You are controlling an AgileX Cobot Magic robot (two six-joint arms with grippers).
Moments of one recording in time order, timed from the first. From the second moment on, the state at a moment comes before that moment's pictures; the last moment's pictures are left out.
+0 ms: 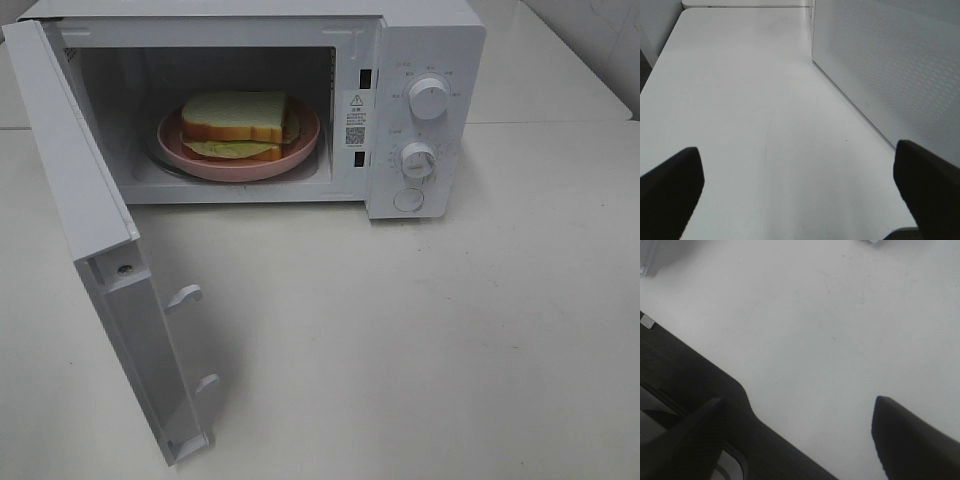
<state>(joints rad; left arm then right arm) 0.00 0.01 -0.51 -0.04 1.07 0.03 0.70 0.55 -0.71 -0.16 1.12 0.09</state>
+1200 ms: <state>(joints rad) 0.00 0.01 -0.51 -0.04 1.07 0.03 0.09 0.02 -0.50 -0.06 1.01 0.01</state>
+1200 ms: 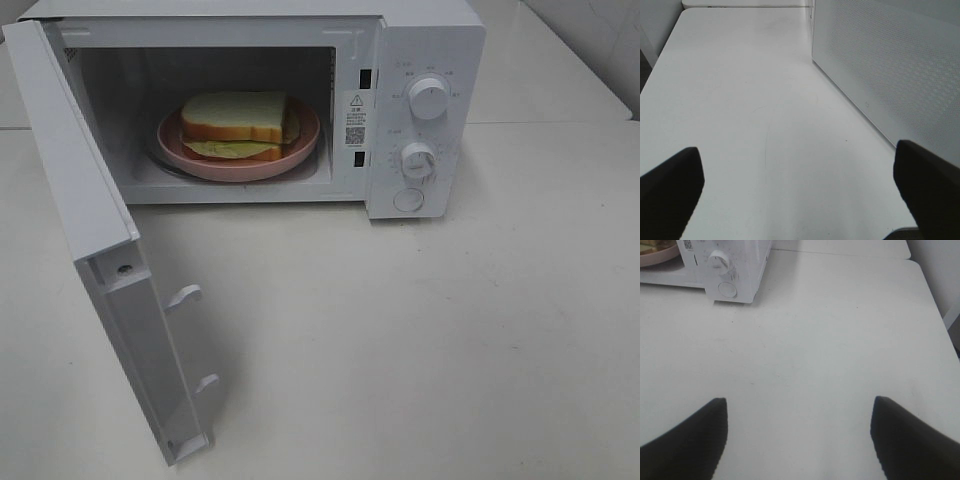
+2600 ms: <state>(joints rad) 0.00 0.01 -0.51 -0.04 1.07 0.03 0.08 0.00 -0.50 -0.06 1.01 0.01</state>
